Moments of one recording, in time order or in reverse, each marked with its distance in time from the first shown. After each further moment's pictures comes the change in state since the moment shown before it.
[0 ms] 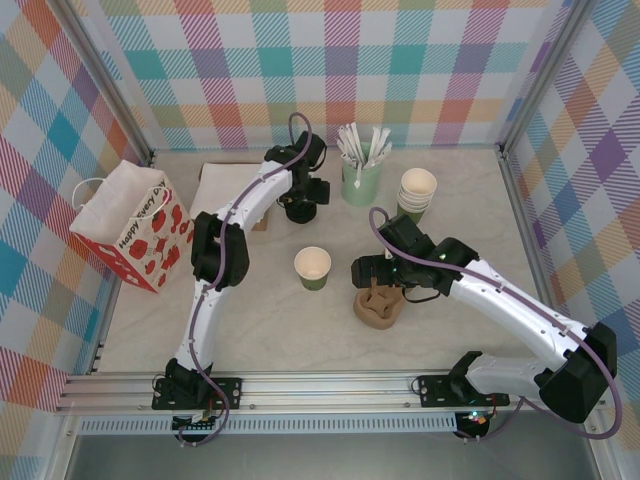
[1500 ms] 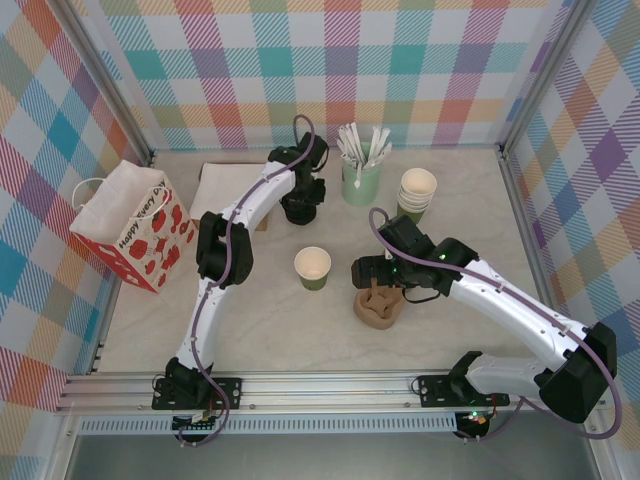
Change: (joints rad) left arm 0.000 0.058 0.063 -0.012 0.042 0.031; right arm 0.000 0.000 -0.004 0.000 0.000 0.000
